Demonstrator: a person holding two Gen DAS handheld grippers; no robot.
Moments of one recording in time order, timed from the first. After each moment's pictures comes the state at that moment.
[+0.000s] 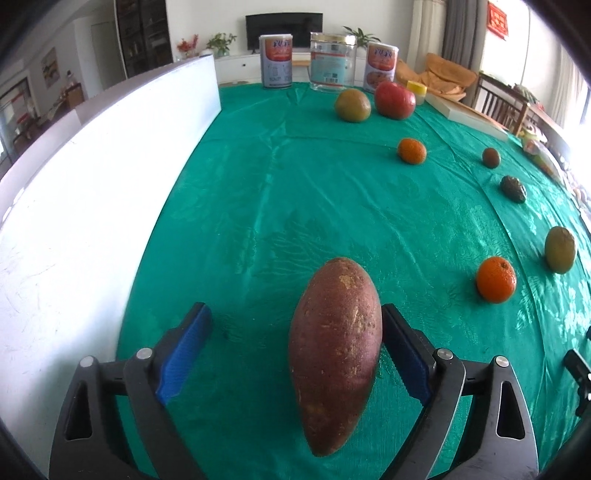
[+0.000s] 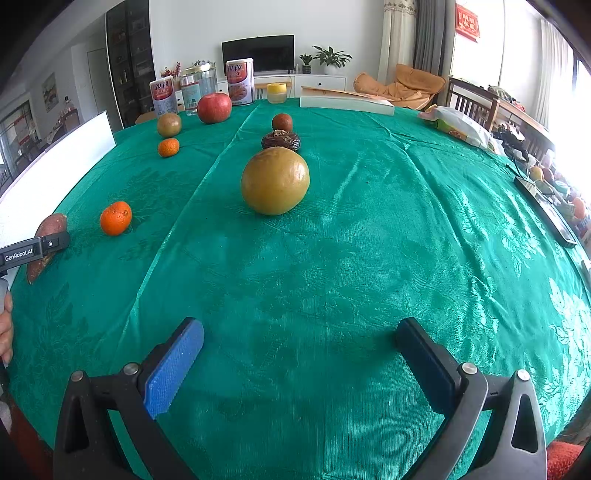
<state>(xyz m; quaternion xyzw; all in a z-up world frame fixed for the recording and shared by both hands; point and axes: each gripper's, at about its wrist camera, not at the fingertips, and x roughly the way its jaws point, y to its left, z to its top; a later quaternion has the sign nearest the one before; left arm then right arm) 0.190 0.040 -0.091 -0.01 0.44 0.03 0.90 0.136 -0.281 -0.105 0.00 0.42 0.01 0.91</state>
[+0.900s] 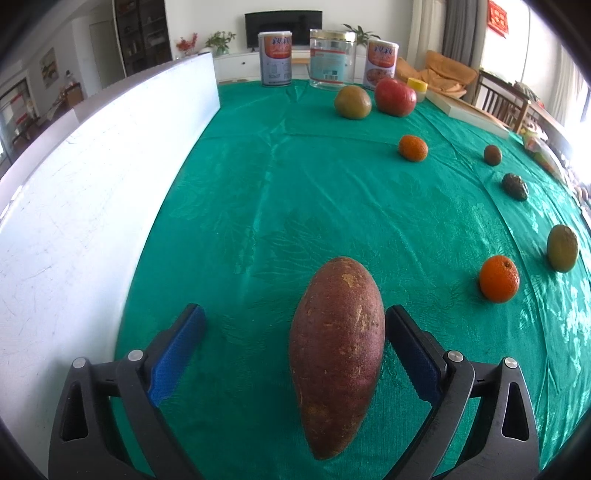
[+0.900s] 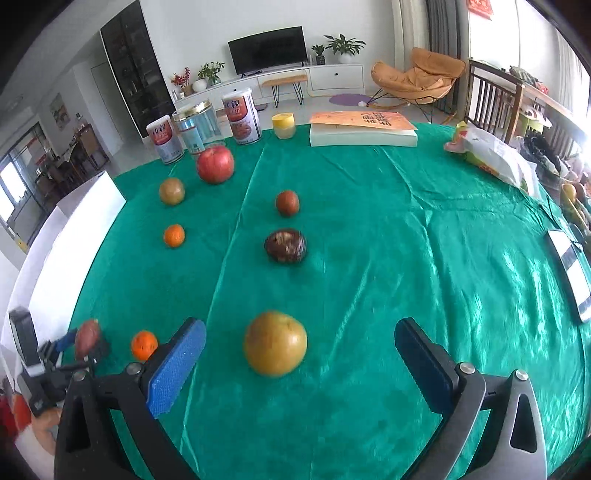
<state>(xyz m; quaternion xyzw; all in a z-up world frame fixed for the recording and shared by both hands) 0.189 0.040 -0.093 -0.01 0.45 0.03 0.90 0.293 -0.317 -0.016 0.08 0.47 0.07 0.88</state>
